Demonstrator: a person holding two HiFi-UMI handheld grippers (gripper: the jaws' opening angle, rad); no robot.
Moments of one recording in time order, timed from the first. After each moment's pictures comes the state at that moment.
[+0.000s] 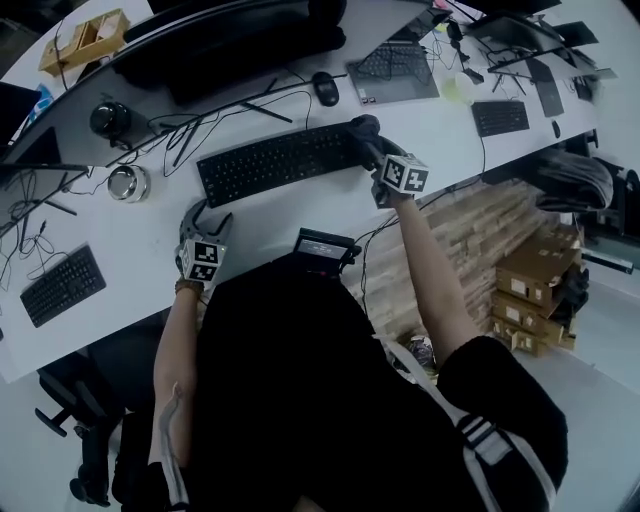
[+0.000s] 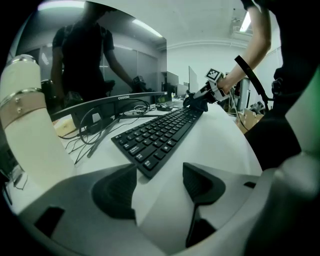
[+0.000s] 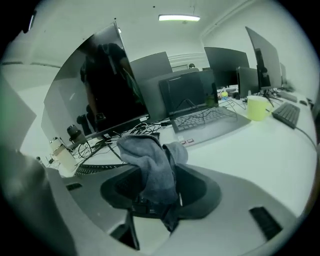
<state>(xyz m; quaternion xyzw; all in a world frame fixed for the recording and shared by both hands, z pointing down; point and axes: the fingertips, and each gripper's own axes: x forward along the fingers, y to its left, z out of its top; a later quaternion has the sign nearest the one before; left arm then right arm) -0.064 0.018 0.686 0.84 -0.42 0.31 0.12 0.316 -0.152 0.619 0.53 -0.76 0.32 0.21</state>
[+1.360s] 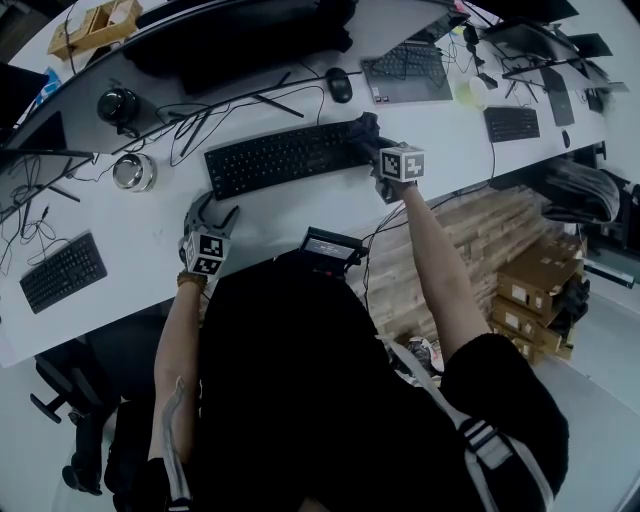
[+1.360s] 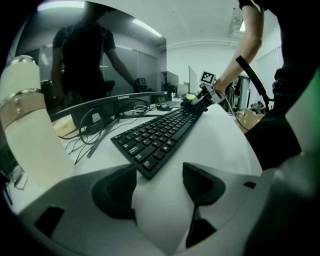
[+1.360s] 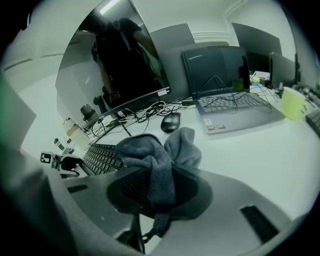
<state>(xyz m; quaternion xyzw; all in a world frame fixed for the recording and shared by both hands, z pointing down) -0.065 0.018 0.687 0.84 -0.42 0.32 0.13 0.268 -0.151 0.658 0.41 -0.79 0.34 0.30</state>
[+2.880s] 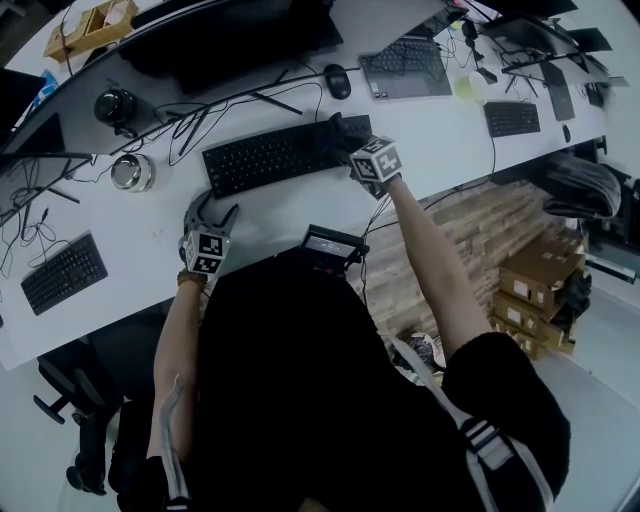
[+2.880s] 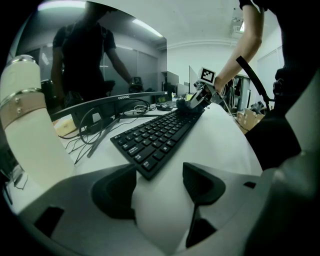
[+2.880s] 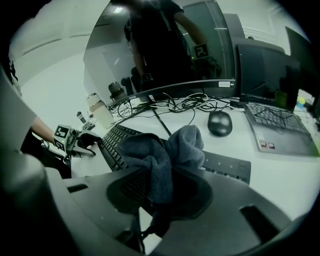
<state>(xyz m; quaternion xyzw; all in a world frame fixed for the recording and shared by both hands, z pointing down) -0.065 0.018 0.687 0.84 -0.42 0.31 0.12 0.184 -0.122 0.662 0.26 -0.85 0.27 0.37</state>
